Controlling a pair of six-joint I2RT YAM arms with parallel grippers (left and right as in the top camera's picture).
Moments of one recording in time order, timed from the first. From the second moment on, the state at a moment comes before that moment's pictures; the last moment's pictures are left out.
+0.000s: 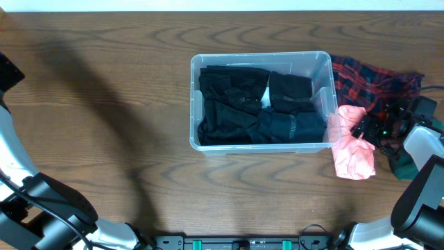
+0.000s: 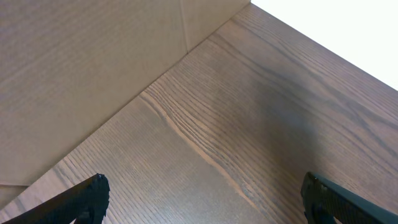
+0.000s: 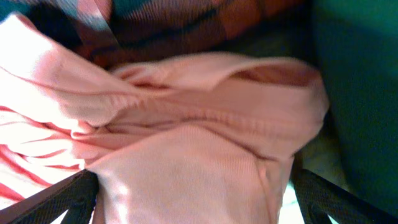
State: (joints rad) left arm 0.69 1.73 1.59 -0.55 -0.04 -0.05; right arm -0.48 1.70 0.88 -0.50 -0.20 0.10
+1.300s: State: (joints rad) left arm 0.69 1.73 1.59 -0.55 -0.04 -0.05; right arm -0.47 1.71 1.04 -0.93 -0.27 0.26
